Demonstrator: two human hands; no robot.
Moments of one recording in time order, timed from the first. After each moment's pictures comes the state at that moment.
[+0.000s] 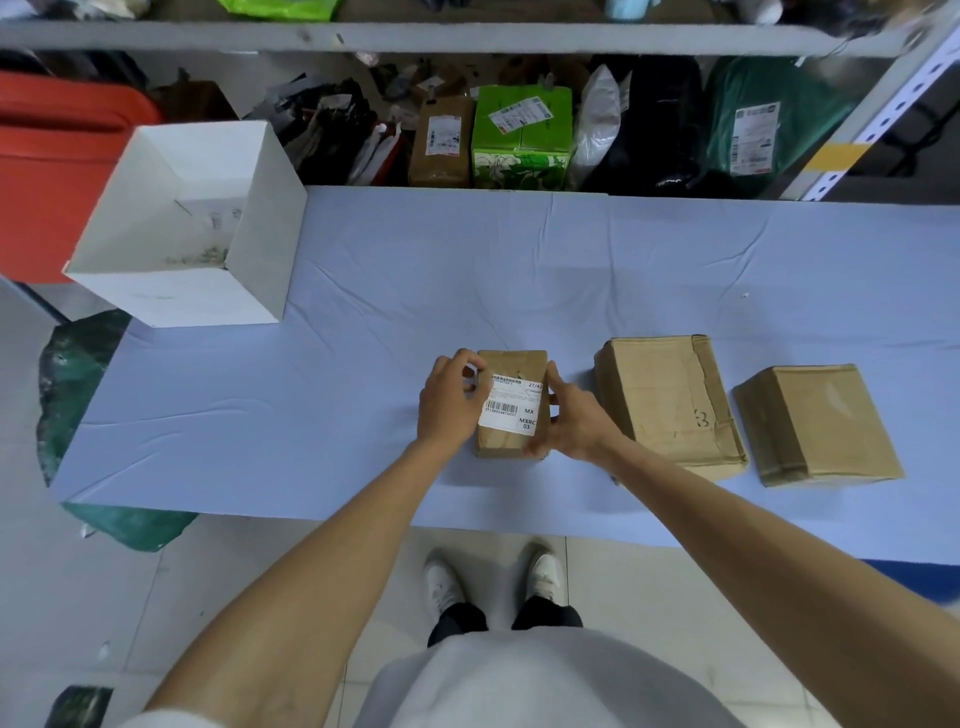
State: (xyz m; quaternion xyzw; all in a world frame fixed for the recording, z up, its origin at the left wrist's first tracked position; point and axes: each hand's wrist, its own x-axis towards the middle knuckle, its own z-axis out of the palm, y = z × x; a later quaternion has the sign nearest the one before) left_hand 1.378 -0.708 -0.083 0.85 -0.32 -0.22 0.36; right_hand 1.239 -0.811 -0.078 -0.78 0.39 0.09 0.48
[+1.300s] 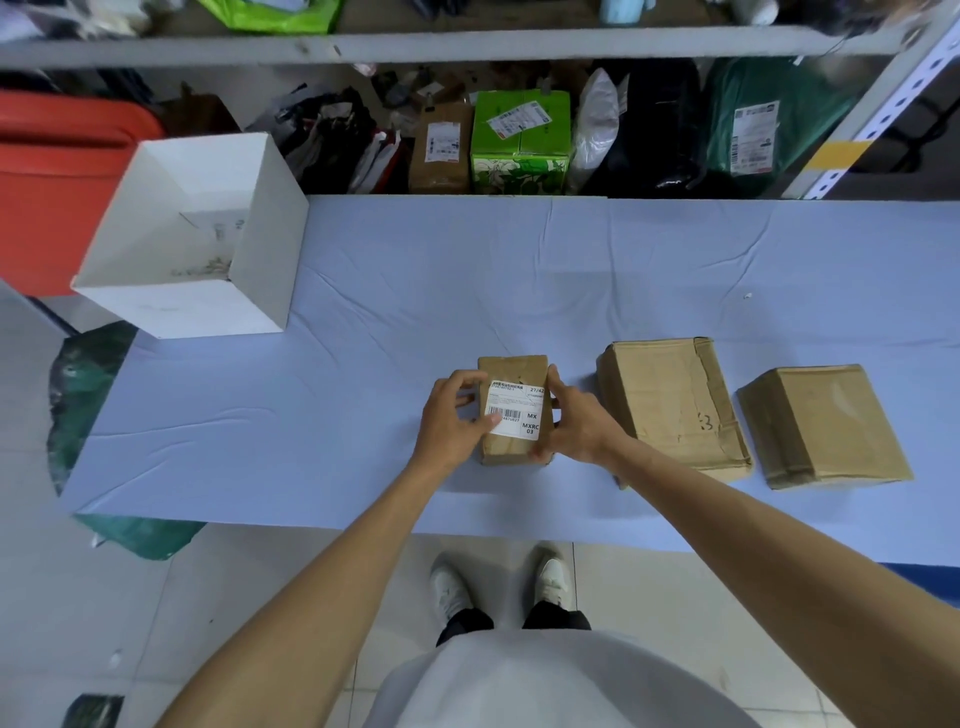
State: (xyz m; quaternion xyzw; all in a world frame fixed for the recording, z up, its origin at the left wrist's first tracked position) left_hand 1.375 -0.686 -0.091 0.78 -0.29 -0.33 0.45; right_hand 1.239 -0.814 -0.070 -0.78 0.38 0.10 0.49
